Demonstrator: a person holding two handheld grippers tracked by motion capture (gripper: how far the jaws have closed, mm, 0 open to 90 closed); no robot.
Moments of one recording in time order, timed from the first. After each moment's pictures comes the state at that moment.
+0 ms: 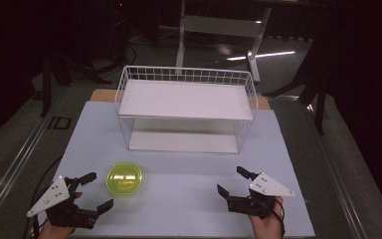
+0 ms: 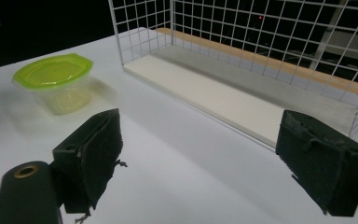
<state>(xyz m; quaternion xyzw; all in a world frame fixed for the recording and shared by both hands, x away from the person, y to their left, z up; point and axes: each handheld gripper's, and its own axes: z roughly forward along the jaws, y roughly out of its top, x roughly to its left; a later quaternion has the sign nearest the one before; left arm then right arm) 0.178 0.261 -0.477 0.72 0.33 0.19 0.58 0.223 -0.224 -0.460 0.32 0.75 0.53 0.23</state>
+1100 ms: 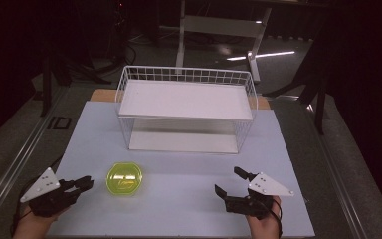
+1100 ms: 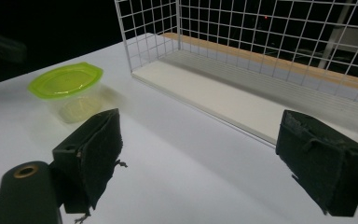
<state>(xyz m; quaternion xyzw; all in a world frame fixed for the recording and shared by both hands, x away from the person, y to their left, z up) 0.200 0.309 -0.496 0.78 0.37 0.20 0.46 0.221 -0.219 -0.459 0.33 0.75 0.54 0.21</state>
